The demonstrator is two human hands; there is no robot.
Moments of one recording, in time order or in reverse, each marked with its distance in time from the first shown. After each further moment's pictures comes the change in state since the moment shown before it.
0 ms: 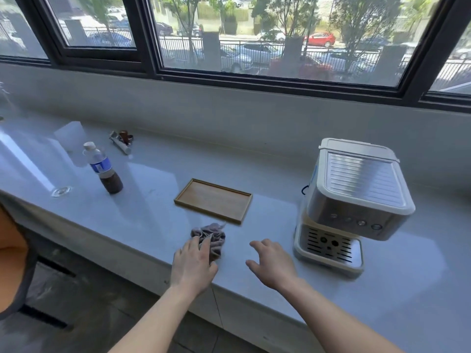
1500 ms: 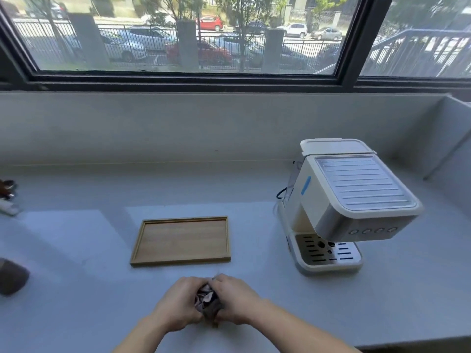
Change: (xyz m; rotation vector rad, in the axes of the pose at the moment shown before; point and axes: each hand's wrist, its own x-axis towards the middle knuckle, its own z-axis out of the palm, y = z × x) left_hand 0.179 -0.070 0.024 -0.347 -0.455 0.669; right_hand 0.118 -0.084 0.042 0.111 -0.210 0.041
